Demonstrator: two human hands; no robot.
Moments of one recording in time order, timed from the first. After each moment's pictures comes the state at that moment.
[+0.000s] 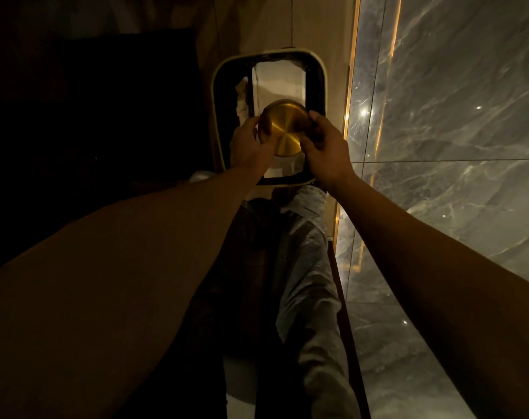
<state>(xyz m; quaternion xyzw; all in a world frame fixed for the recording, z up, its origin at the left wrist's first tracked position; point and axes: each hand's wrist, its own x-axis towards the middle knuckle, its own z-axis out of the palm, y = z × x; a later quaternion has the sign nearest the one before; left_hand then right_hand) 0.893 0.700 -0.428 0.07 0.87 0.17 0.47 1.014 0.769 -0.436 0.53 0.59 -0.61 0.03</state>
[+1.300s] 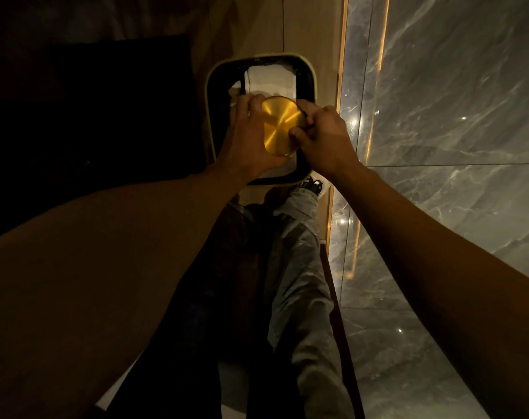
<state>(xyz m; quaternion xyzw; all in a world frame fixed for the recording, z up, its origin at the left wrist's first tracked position) 0.884 0.696 -0.415 0.40 0.82 0.11 0.41 1.013 0.793 -0.424 0.46 0.72 -0.50 0.11</state>
